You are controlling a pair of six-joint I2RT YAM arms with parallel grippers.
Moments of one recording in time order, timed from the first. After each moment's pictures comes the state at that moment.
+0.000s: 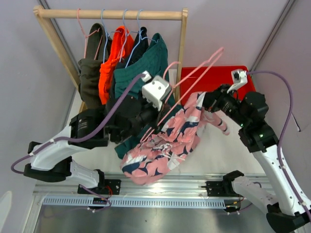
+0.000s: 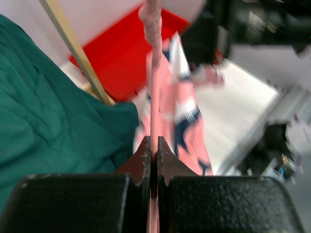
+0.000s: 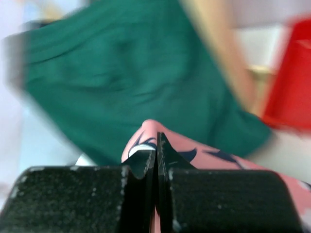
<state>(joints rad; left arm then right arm) -1.40 1.33 1.97 -0.93 -0.58 -0.15 0.36 0.87 1.10 -0.29 -0.26 0.55</state>
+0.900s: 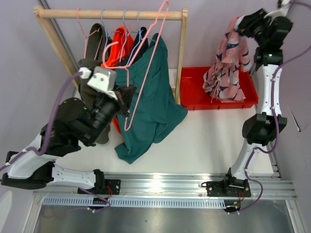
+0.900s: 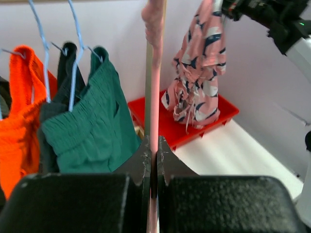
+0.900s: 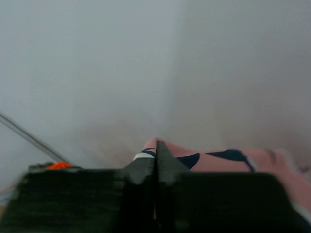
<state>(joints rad) -1.35 1.07 1.73 -0.53 -0.84 0.00 -0.16 1.99 2.36 -0.13 -0.44 0.68</state>
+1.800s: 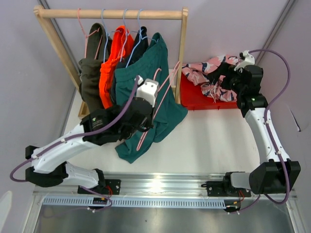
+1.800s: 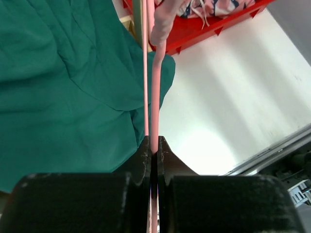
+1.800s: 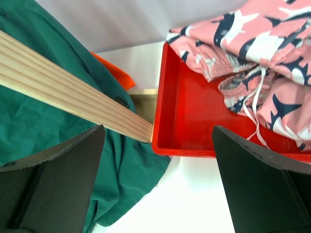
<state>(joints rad) -1.22 1.28 1.71 -0.98 -0.64 -0.44 0.04 1.30 1.28 -0.22 -0.24 0.36</state>
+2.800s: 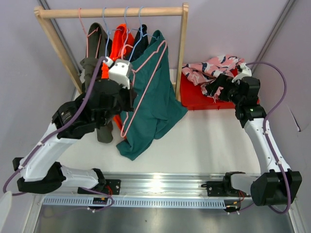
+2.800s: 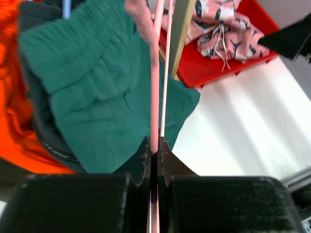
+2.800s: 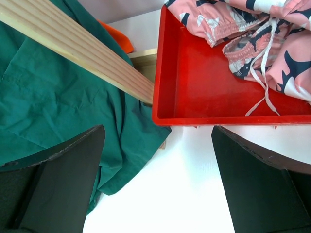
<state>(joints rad) -1.01 1.24 1.85 -1.02 -0.56 -0.32 0.06 1.18 1.10 -0.23 -0.25 0.40</state>
